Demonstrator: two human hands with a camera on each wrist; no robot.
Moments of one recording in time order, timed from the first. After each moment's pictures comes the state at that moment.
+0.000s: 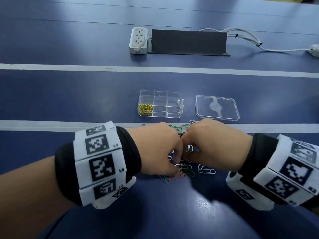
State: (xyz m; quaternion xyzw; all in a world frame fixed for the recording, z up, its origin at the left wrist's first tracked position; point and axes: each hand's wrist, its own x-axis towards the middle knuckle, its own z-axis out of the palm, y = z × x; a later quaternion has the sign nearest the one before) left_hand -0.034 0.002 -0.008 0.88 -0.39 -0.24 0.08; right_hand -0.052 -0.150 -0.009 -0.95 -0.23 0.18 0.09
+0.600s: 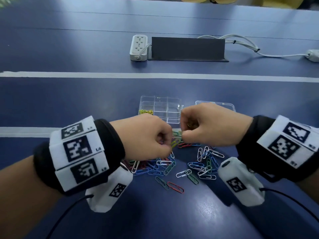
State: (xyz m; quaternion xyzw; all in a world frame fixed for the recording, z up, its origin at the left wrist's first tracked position) left_hand -0.014 0.020 0.005 0.90 -0.32 -0.23 0.17; right_hand -0.021 -0.150 0.009 -0.95 -0.12 0.18 0.23
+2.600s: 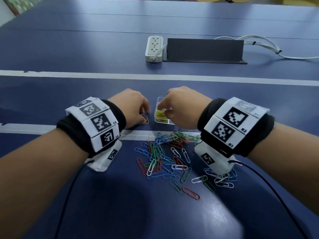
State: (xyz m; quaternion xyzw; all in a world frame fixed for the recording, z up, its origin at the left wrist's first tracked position) left_hand 0.053 0.065 -0.012 0.97 -0.18 -0.14 0.05; right_hand 0.040 -0.086 -0.003 -0.97 -0.20 0.11 0.08
